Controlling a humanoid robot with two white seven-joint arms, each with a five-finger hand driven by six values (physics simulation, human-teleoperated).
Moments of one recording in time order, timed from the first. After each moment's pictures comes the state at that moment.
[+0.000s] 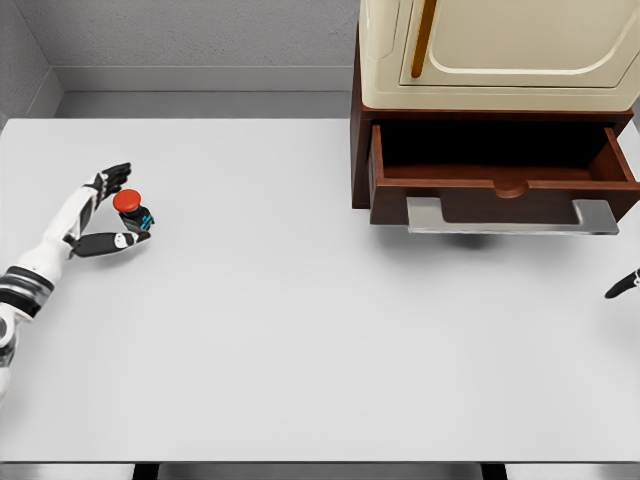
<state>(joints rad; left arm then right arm) -0.23 0.52 -0.22 -1.15 0.17 -0.36 -0.18 0.48 -1.04 -0.44 -1.71 0.06 -0.61 0.61</state>
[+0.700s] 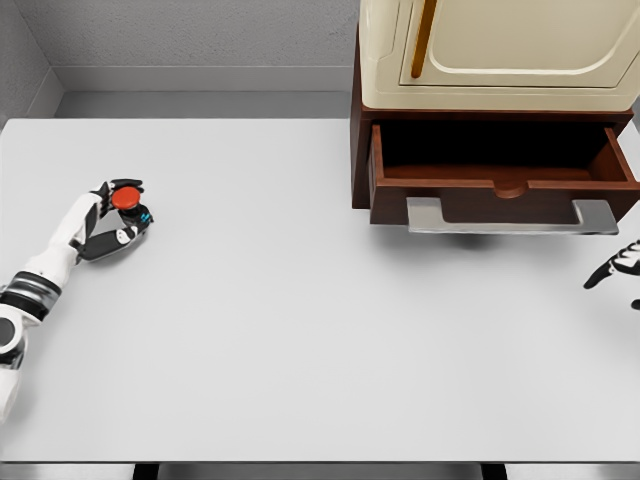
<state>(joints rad) -0.23 0.49 -0.22 -1.12 0.19 -0.36 -0.17 0.35 -1.14 -0.29 -1.72 0.06 -0.61 0.61</state>
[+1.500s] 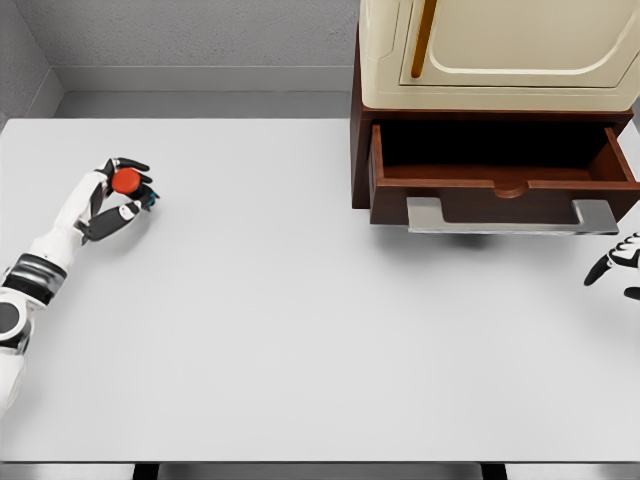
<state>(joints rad) -0.26 0.49 -0.22 -1.18 0.19 -0.36 -0.18 0.31 -1.15 -0.27 -1.72 0.02 -0.61 0.61</state>
